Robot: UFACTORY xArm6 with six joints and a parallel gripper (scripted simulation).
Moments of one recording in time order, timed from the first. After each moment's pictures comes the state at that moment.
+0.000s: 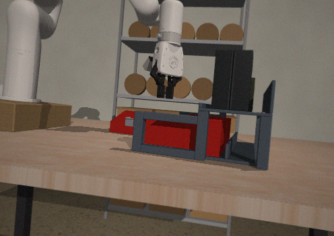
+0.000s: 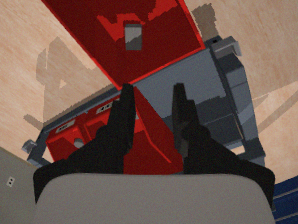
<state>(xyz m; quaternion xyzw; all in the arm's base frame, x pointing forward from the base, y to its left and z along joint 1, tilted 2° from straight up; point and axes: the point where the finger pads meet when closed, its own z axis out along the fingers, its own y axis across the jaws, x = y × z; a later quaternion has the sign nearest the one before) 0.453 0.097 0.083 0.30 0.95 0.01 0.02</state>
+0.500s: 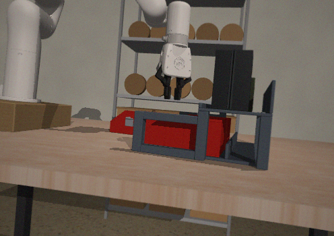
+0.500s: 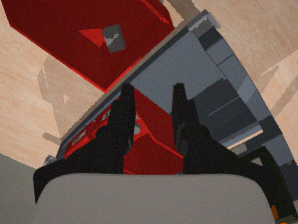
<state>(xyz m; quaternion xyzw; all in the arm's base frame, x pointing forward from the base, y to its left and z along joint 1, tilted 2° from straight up) 0.475 0.107 0.081 0.42 0.91 0.01 0.01</state>
